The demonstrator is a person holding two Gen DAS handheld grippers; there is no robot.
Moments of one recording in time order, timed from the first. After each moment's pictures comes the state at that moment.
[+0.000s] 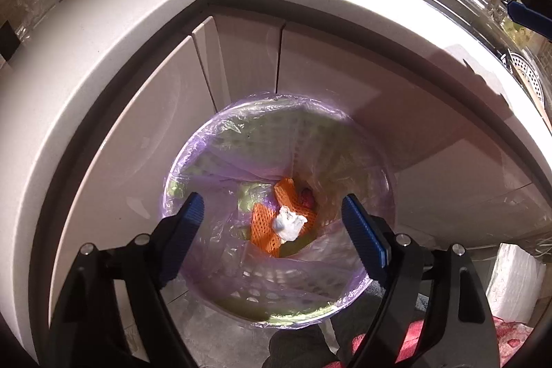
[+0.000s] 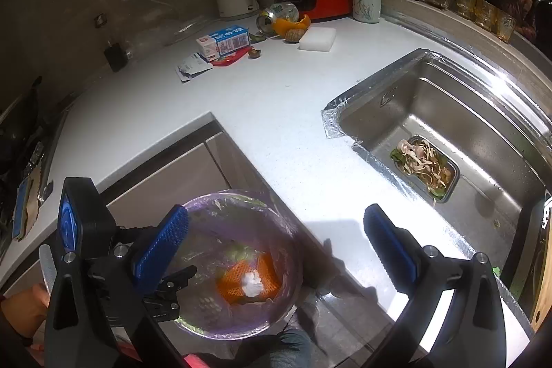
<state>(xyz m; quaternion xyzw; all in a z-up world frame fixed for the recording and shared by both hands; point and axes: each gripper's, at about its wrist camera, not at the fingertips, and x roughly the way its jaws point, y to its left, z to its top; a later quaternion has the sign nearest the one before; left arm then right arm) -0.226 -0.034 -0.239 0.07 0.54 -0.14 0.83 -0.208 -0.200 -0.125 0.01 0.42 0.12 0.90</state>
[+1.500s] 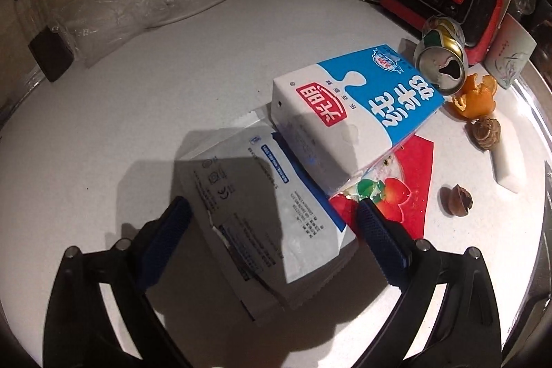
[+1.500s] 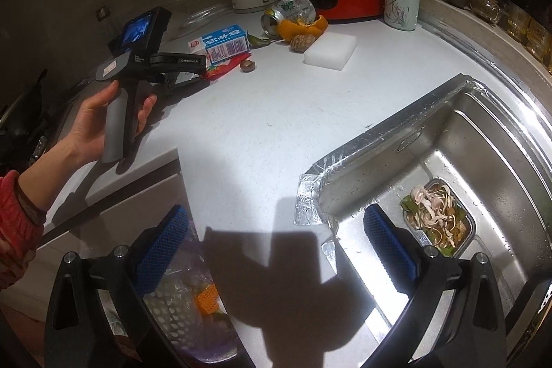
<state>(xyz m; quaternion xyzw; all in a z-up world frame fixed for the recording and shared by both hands) 0.093 0.068 -0.190 -0.06 0.48 0.11 0.87 -0.087 -0.235 -0.136 -0.01 0.45 0.20 0.87</state>
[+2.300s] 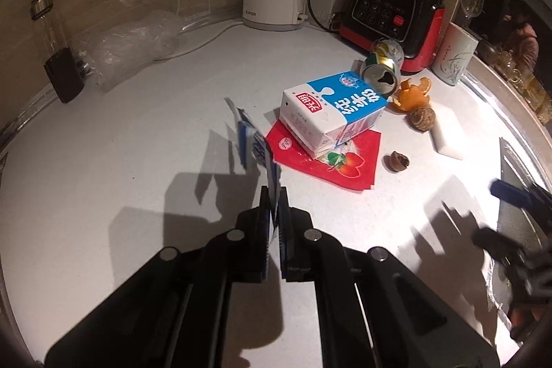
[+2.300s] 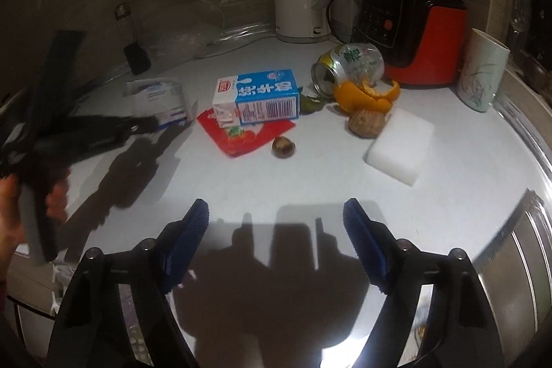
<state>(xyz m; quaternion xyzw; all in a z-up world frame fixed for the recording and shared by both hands) 0.007 0.072 -0.134 -0.05 0.43 0.04 0.90 0.065 -0.139 -0.140 -0.07 0.40 0.28 0.87</state>
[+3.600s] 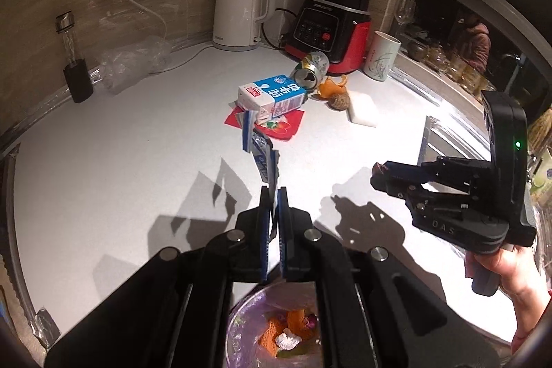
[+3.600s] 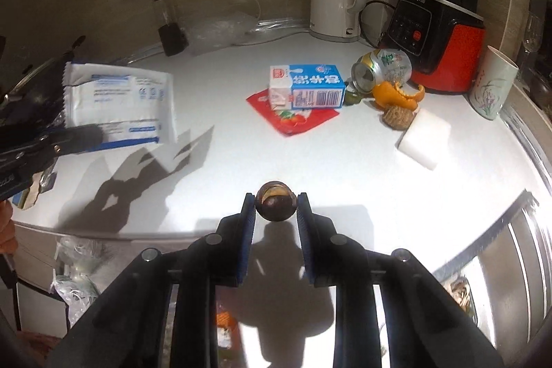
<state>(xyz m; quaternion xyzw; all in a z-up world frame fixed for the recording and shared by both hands) -0.136 0.047 -0.075 -0.05 0.39 -0.04 0.92 -0.055 -0.126 -0.110 -0.10 0.41 0.30 0.86</state>
